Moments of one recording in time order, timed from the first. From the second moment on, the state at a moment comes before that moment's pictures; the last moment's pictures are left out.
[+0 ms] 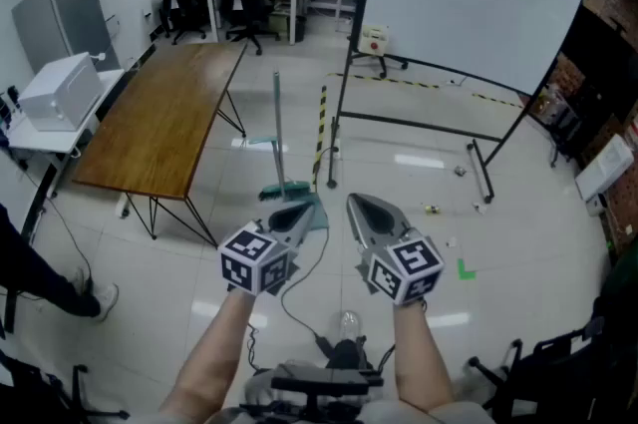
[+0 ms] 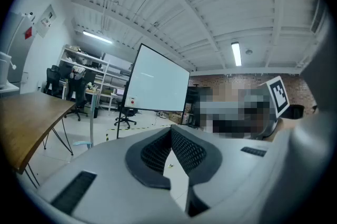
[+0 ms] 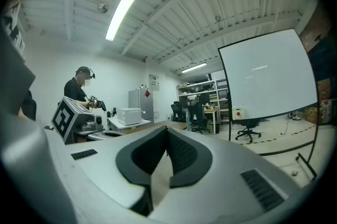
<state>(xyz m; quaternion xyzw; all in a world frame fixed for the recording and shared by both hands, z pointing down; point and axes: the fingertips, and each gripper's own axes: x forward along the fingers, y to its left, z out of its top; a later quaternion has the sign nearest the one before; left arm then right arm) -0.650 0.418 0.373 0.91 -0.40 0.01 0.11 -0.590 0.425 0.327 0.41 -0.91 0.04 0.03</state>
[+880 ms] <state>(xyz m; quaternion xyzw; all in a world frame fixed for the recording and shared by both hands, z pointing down) -0.701 0.229 0.391 0.82 -0.55 0.08 0.11 -0.617 0.211 0.346 0.26 -0.96 0.07 0.05</state>
